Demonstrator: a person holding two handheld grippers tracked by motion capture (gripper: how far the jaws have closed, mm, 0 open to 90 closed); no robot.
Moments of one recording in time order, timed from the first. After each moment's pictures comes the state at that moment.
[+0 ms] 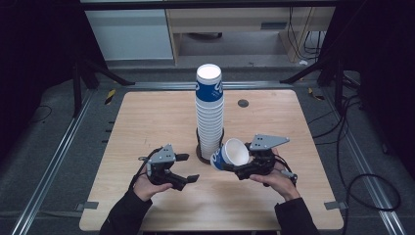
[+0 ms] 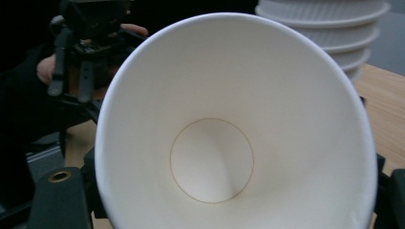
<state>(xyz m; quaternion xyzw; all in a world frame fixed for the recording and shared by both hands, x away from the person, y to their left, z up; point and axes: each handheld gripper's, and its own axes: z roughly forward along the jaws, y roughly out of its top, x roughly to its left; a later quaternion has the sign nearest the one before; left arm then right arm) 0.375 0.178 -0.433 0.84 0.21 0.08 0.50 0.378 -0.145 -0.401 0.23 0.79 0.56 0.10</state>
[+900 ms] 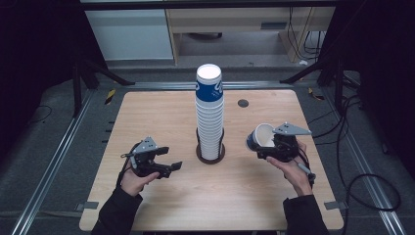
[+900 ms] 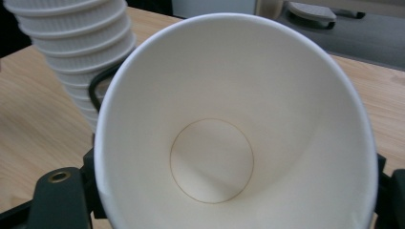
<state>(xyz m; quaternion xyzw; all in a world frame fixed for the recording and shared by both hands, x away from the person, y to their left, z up) 0.394 0.222 -0.437 0.81 0.33 0.11 0.48 0.405 -0.204 -0.405 0.43 0.74 0.46 0.23</state>
